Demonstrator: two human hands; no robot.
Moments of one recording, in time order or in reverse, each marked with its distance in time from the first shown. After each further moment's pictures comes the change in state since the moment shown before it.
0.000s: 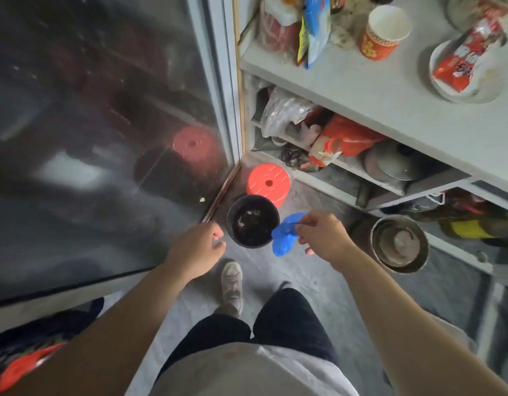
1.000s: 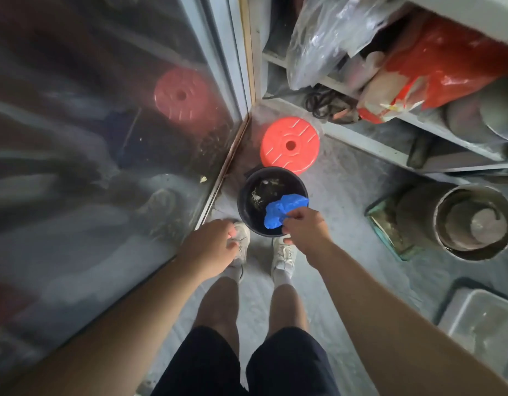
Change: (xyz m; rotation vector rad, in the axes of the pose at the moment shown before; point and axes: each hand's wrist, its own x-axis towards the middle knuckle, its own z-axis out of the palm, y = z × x) left_hand 0.165 -0.076 0.092 0.114 -0.294 -0.016; right_hand 0.210 0.051 0.160 0.226 -0.053 0.341
